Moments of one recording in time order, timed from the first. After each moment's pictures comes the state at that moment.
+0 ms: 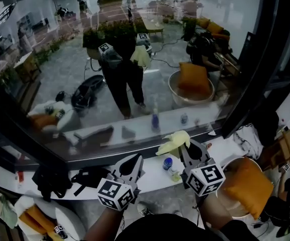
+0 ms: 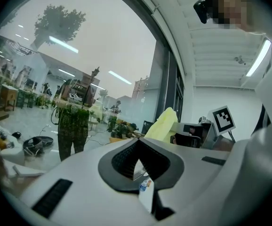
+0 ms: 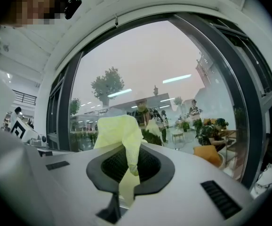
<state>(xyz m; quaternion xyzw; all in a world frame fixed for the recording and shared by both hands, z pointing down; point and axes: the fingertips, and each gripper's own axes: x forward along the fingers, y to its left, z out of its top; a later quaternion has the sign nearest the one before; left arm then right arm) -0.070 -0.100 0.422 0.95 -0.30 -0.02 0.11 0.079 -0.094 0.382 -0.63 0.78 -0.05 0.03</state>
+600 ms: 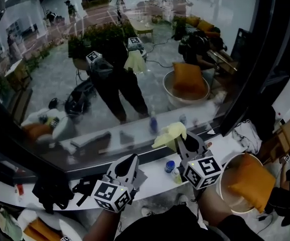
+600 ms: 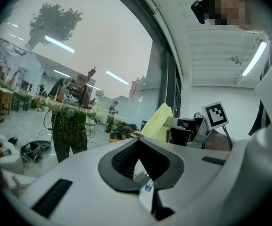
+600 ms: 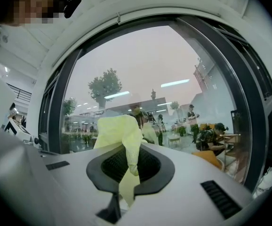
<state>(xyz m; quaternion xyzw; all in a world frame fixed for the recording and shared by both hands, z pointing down) -0.100 -0.147 0.416 0.95 -0.28 -0.01 0.10 0.058 -0.151 0.363 -0.65 0.76 -0.03 0.03</state>
